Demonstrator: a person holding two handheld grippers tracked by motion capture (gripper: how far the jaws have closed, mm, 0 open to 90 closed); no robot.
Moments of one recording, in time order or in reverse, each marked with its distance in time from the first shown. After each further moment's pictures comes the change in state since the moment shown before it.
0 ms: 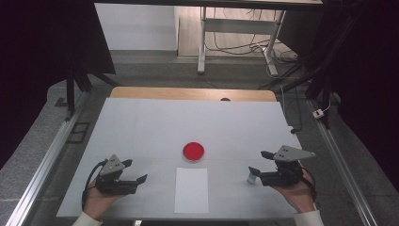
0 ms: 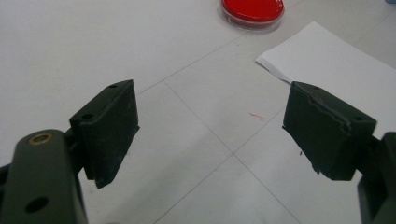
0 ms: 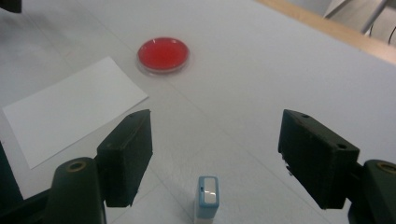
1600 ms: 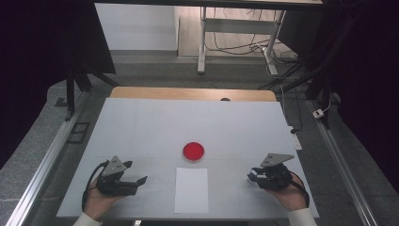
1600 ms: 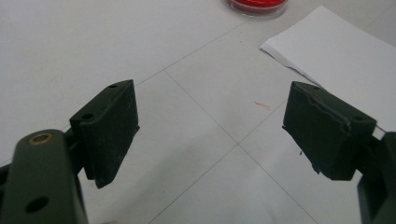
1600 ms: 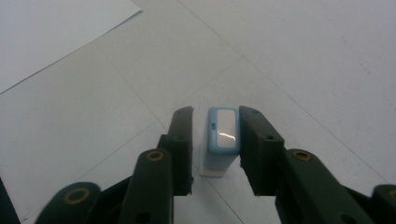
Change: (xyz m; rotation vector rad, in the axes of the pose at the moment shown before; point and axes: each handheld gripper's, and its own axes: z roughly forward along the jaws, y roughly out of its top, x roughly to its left) left arm 0.001 -0.004 0.004 0.028 0.014 0.014; right arm -0.001 -0.035 0.037 0.233 0.043 -0.012
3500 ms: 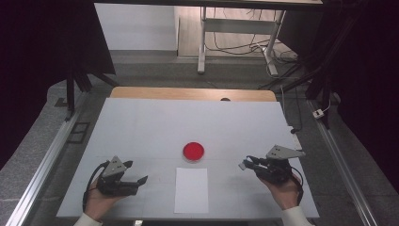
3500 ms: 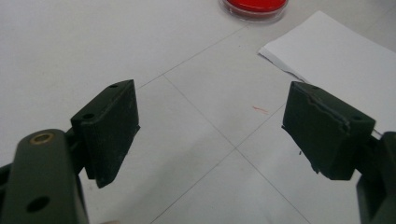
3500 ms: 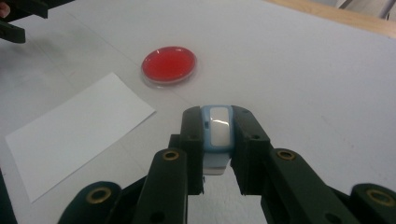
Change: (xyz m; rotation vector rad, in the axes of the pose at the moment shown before) left arm -0.003 0.001 -0.001 -0.019 0.005 0.002; right arm 0.005 0.024 -0.014 -0.307 0.007 0.106
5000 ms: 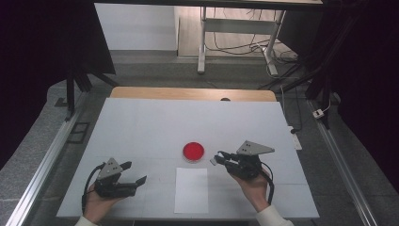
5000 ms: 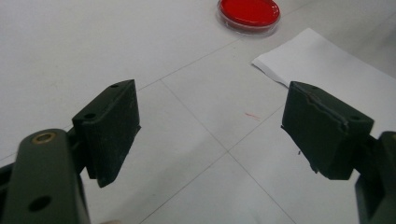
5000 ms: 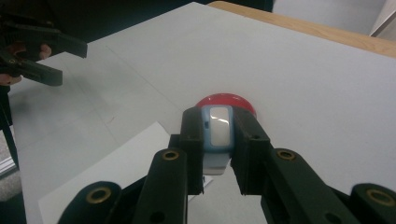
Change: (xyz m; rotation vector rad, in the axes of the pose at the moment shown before) left arm -0.001 -0.005 -0.005 -0.054 -0.016 -0.042; right arm 0.048 0.031 0.057 -0.081 0.090 -0.001
